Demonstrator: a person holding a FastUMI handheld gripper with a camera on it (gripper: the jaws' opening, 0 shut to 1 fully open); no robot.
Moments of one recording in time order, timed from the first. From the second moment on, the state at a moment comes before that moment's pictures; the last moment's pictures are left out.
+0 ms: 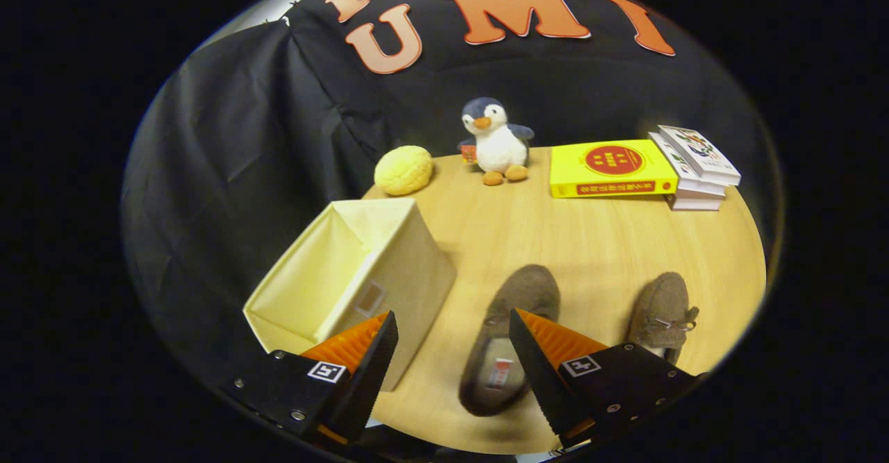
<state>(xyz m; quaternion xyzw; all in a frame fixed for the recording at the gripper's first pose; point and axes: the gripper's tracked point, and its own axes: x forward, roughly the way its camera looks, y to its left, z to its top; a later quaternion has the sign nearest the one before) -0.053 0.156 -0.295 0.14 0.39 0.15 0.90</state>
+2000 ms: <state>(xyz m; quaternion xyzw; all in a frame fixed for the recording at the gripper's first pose) 0.000 0.265 -0.196 0.15 0.41 0.08 0.90</state>
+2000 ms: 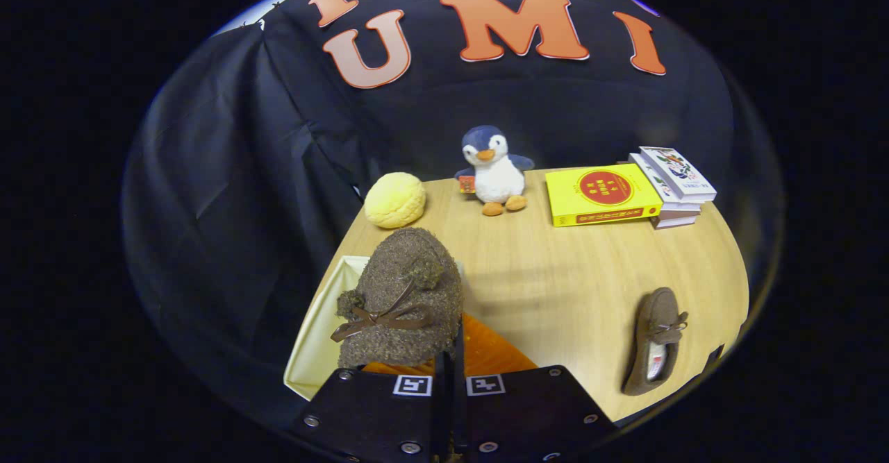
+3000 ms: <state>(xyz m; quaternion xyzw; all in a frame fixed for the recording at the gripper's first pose) -0.004 0.401 -0.344 0.13 0.61 0.06 0.78</state>
